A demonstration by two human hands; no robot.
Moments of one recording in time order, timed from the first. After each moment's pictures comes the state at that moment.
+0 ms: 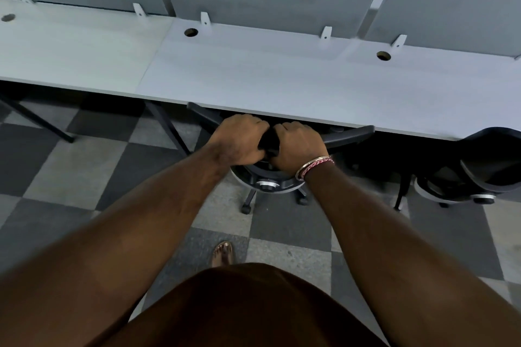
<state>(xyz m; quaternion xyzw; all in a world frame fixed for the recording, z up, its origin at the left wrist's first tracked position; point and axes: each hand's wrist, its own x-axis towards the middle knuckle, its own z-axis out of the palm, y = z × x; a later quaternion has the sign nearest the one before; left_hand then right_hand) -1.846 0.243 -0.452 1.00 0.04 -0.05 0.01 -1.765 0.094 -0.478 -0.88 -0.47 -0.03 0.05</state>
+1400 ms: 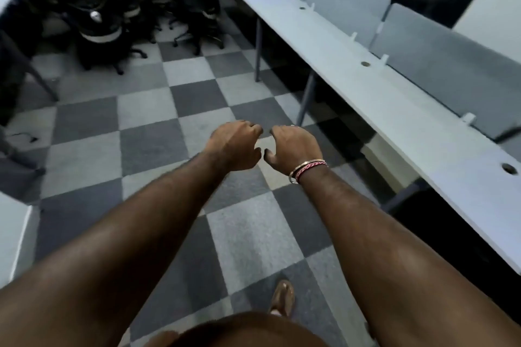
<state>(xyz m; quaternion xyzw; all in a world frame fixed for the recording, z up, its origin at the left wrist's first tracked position) -2.537 0.556 -0.367 0.83 0.56 0.04 -0.03 -2.373 0.563 -0.393 -0.57 -0.81 -0.08 0.08</state>
